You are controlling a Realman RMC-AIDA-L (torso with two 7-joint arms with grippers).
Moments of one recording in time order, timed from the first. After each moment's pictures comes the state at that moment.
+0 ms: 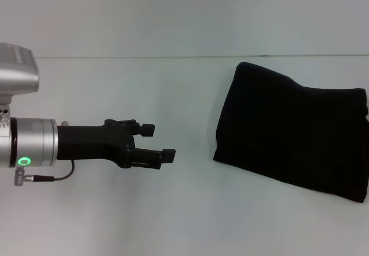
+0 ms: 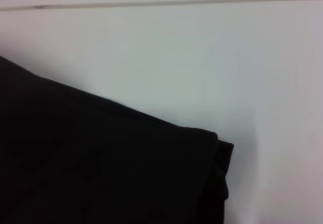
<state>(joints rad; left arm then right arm) -0.57 -2.14 0.68 0.84 2.14 1.57 -1.65 0.81 1.94 -0.82 -0.67 -2.93 -1.03 2.78</state>
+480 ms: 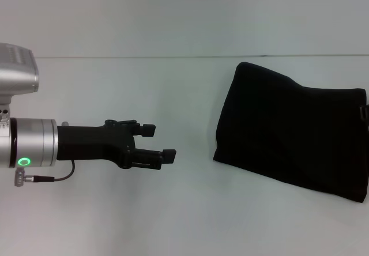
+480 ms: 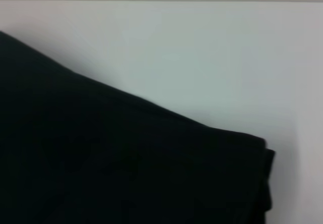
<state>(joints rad) -0.57 -2.14 0.68 0.84 2.14 1.57 -1.65 0.84 1.96 -0.85 -0.60 -2.93 -0.96 2.77</state>
